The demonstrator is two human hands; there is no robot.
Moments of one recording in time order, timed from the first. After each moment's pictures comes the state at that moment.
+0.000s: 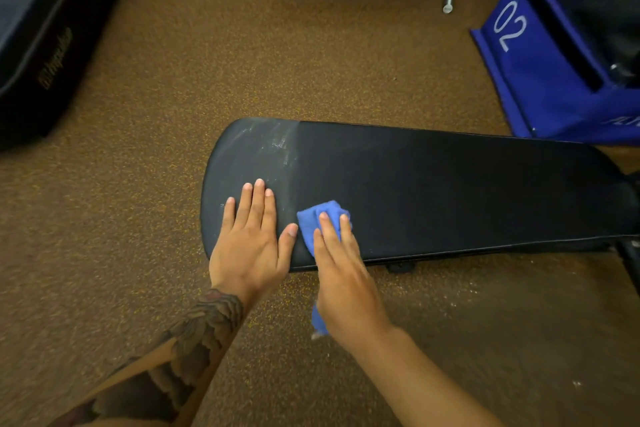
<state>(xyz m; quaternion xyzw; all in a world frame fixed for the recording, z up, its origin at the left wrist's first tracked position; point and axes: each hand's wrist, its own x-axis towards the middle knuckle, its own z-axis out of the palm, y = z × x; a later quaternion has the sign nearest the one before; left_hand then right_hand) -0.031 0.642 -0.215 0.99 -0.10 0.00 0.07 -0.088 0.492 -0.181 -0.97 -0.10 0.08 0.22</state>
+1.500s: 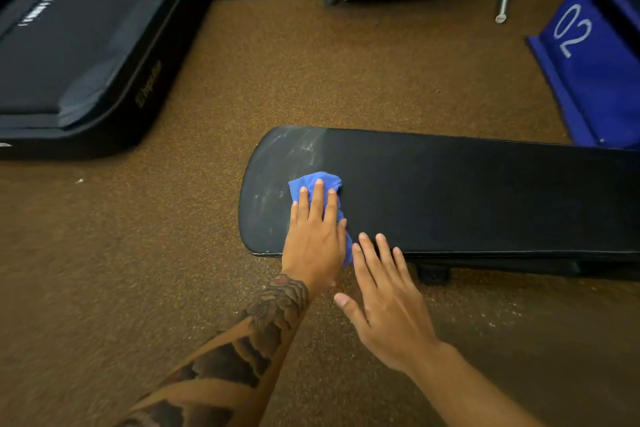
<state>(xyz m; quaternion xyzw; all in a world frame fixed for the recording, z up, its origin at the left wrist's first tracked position) -0.048 0.577 -0.202 0.99 -0.09 -0.01 0.07 -0.132 0.434 -0.192 -0.98 -0.17 0.06 0.13</state>
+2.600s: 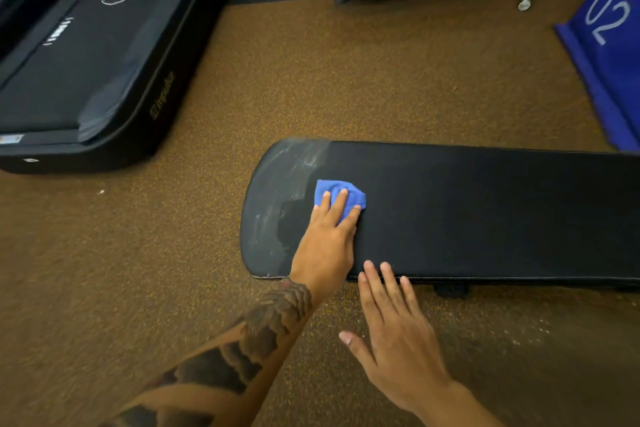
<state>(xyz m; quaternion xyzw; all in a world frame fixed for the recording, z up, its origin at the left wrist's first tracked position) -0.015 0.570 -0.210 0.97 -0.16 0.02 0.20 -0.130 0.425 -0.203 -0.97 -0.18 0.09 0.13</state>
